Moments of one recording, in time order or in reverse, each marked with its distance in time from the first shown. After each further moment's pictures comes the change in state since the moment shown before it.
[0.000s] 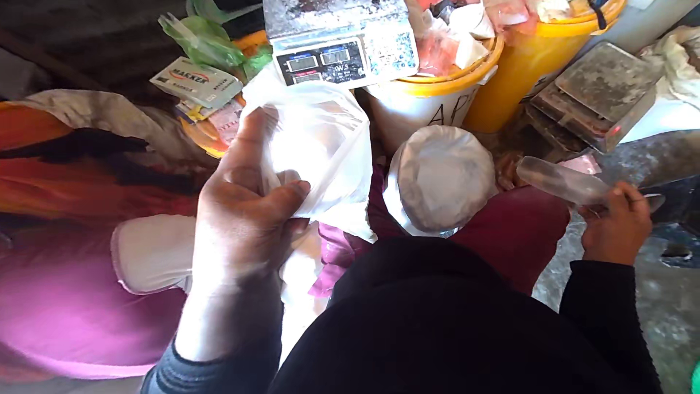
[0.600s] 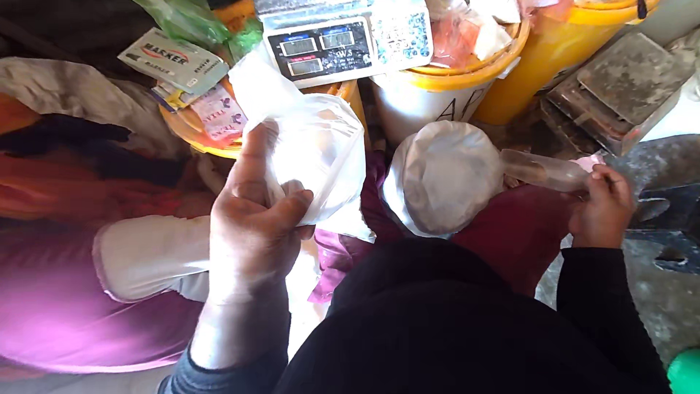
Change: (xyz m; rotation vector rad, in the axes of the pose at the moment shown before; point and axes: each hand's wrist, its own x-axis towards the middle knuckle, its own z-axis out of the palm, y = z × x) left_hand 0.021 -0.032 -0.010 -0.045 0.081 -0.165; right_hand 0.017 -0.005 0.070 -0.043 -0.159 0.015
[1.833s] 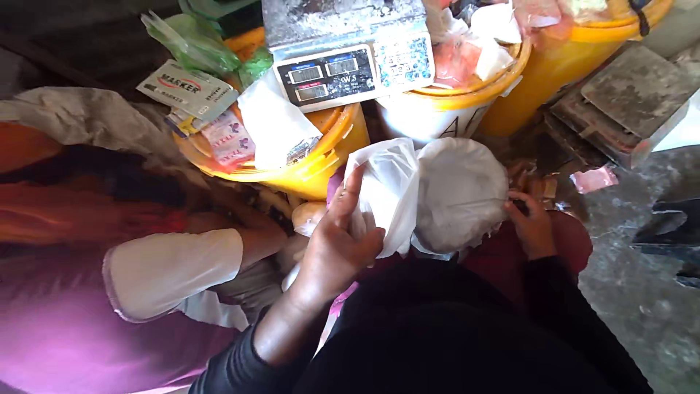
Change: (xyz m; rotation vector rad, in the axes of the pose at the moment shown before) left_hand 0.003 -0.027 0.043 0.214 -0.173 -0.097; right_hand -0.022 0.057 0.049 -0.413 -0.401 -0.024
